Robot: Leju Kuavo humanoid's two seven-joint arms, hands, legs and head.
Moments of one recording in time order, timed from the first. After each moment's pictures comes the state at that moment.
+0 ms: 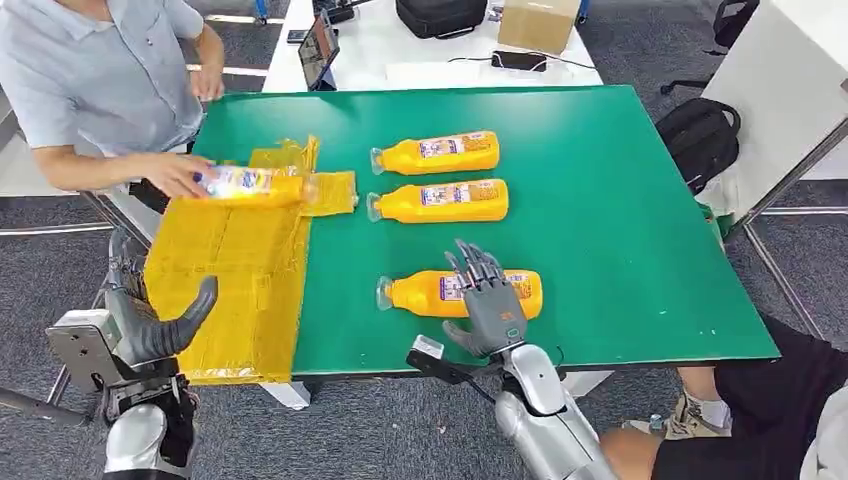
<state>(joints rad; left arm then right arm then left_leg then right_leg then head) -0.04 -0.14 0.03 -1.60 -0.14 0.23 -0.51 -0.28 0.08 0.32 -0.95 1.10 -0.61 -0.14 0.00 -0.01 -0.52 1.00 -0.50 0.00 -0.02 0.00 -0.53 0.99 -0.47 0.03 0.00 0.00</state>
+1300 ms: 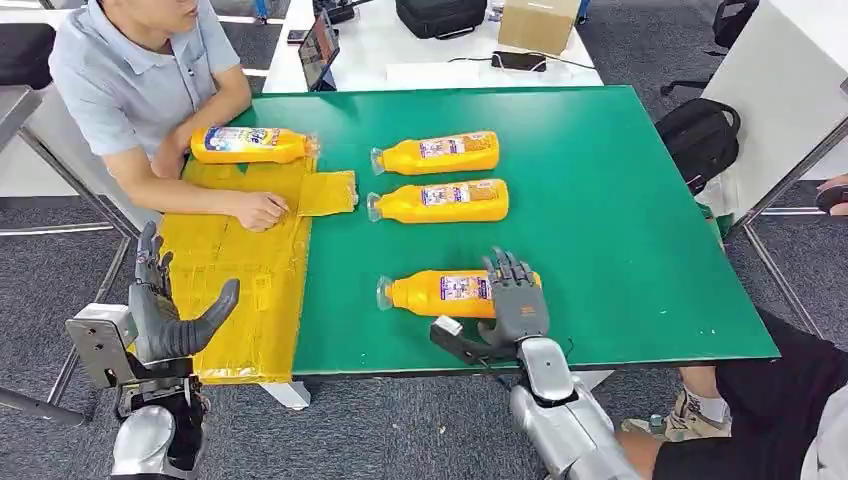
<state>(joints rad) -0.03 -0.15 -0.02 -1.63 -0.14 0.16 -0.45 -0.36 0.05 0.27 -0.81 1.31 -0.48 0.19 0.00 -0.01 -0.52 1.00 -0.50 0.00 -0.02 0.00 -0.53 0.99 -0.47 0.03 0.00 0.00</state>
